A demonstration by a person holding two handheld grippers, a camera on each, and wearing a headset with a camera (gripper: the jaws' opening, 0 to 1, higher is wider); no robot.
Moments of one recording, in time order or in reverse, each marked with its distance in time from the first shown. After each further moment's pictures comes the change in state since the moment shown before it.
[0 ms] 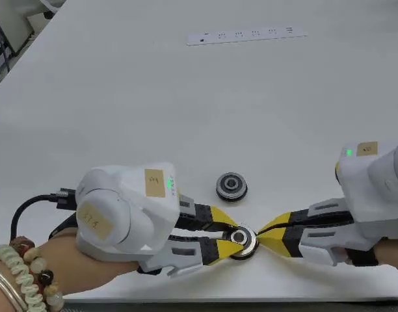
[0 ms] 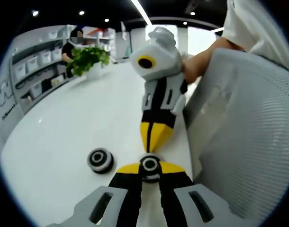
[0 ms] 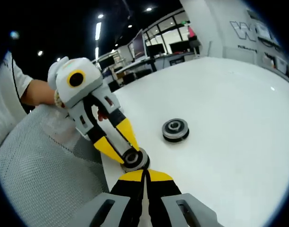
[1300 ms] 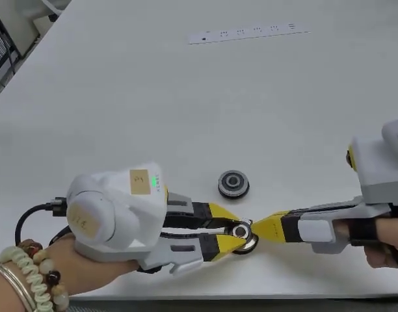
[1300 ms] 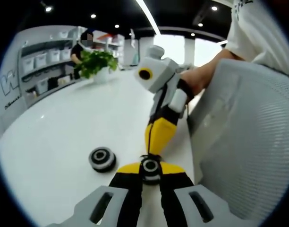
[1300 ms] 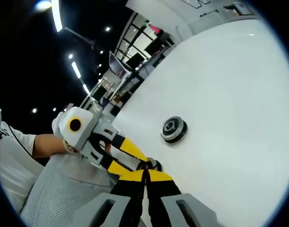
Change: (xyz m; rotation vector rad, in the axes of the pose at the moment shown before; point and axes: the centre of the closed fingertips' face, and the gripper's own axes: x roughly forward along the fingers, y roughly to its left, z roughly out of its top) left arm 0.000 0.005 0.001 -0.077 -0.097 0.027; right arm 0.001 0.015 0.018 0.328 -0.098 0.130
